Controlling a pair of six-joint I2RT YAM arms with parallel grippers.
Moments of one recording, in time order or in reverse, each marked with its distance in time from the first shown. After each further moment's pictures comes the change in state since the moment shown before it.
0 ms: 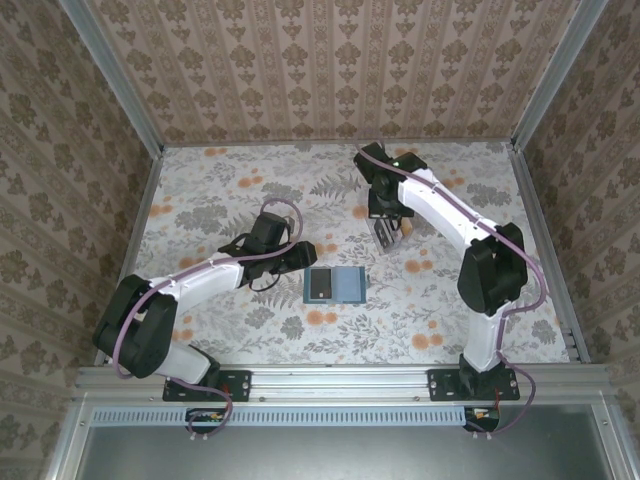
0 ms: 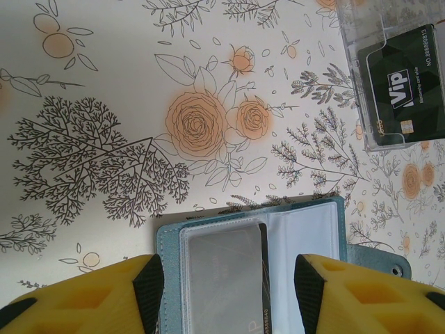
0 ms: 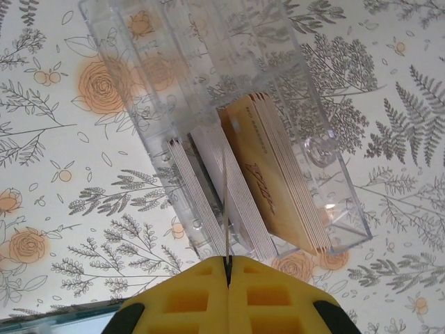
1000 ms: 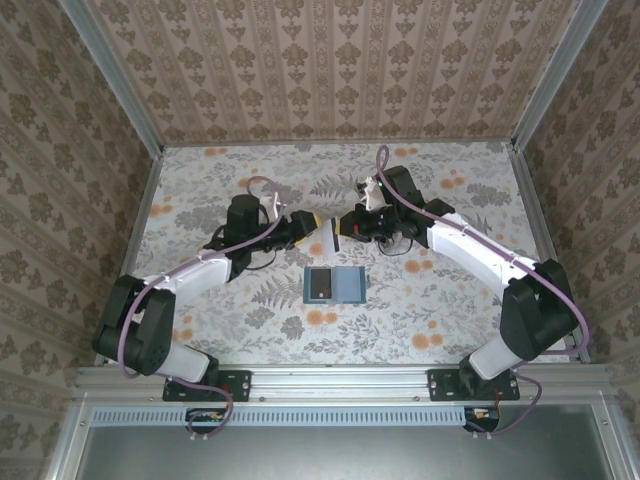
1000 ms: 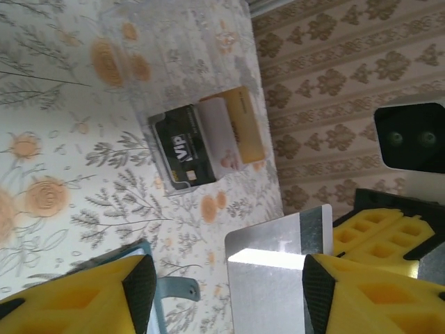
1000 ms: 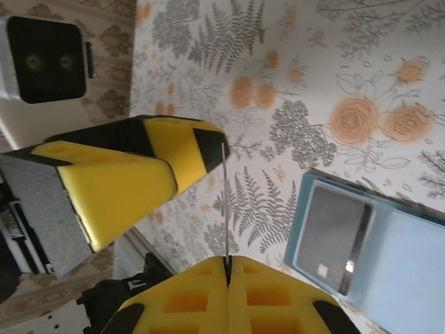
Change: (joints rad) left arm 0.156 0.007 -0.027 0.479 0.485 -0.230; right arm -0.003 -0.346 -0.557 0.766 -0.923 0.100
